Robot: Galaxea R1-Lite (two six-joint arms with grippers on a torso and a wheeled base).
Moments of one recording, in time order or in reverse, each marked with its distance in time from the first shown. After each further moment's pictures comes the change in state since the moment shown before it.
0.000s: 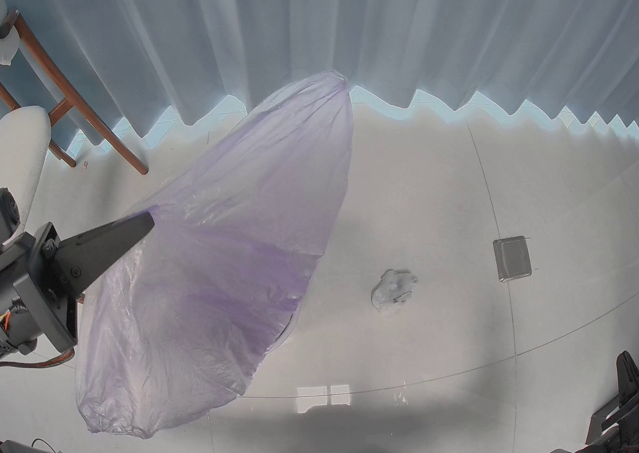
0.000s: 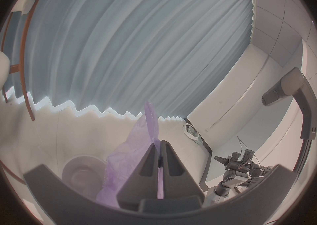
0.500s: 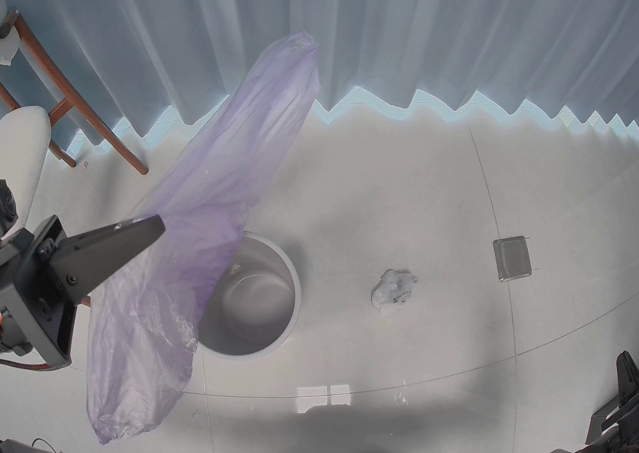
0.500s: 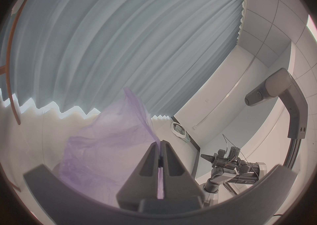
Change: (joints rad) left arm -0.031 0.013 -0.031 -0.010 -0.106 0.005; right arm 0.000 0.000 0.000 0.000 0.000 0.000
